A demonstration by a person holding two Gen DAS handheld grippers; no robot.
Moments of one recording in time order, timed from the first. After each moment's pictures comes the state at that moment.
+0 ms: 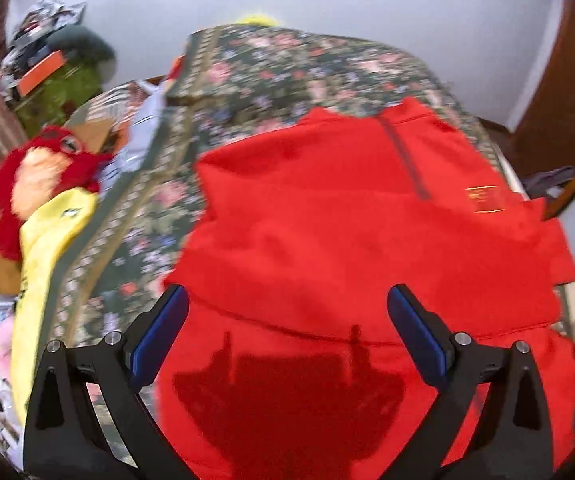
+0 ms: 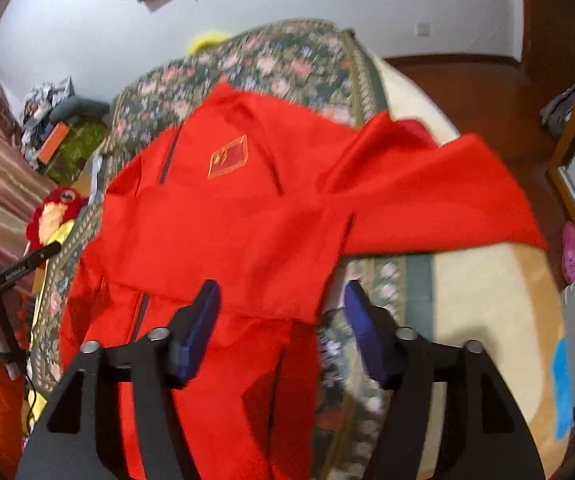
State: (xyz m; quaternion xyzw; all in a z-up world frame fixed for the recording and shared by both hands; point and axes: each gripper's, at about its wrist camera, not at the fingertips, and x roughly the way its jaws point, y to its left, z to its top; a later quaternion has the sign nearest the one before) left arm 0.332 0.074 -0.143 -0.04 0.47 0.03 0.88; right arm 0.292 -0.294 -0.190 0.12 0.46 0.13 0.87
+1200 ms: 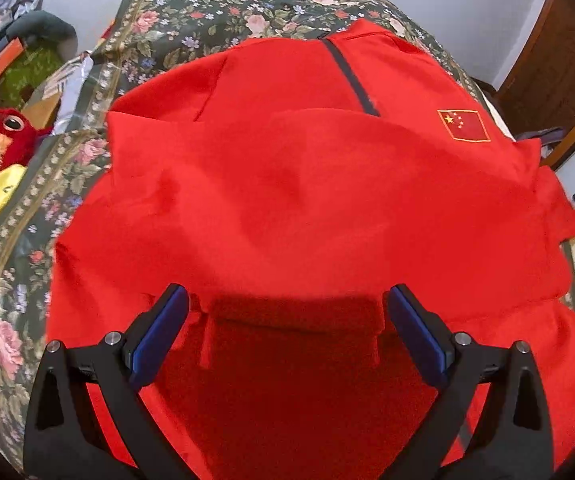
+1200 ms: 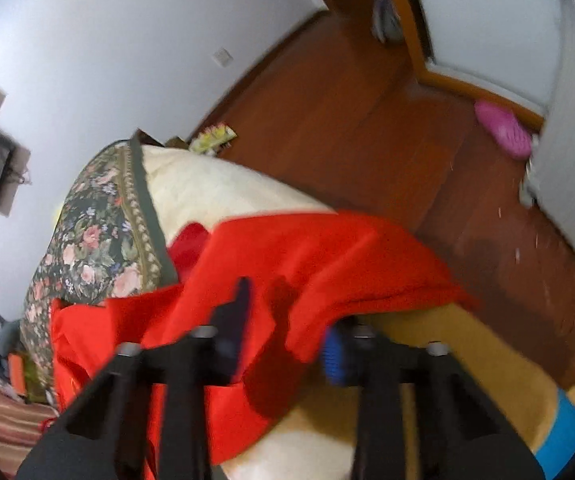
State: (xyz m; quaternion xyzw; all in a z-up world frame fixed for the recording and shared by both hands) left arm 0.348 0.011 -0.210 -0.03 0.54 0.00 0.84; right arm 0.375 -0.464 -0.261 0.36 0.39 -0.12 0.84
